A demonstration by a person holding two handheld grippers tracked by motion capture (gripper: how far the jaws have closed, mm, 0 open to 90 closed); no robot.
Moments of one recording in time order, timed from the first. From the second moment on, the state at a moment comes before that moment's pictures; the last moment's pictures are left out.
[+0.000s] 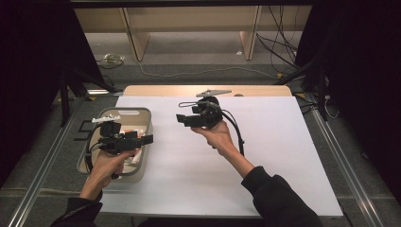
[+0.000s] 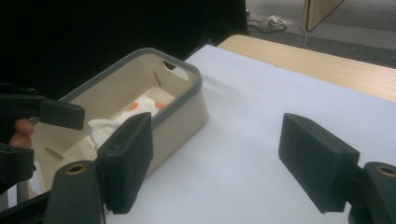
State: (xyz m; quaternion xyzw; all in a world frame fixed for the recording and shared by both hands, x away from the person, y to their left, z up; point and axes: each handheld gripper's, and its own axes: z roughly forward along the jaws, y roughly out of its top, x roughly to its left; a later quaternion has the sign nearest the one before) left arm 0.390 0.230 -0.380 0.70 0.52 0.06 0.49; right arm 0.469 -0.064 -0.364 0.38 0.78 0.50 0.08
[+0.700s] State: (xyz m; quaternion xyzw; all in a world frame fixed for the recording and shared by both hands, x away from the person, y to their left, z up) left arm 0.384 0.203 -0.385 0.71 0.48 0.06 0.51; right arm 0.451 -0.104 -0.373 0.39 0.76 0.51 0.10
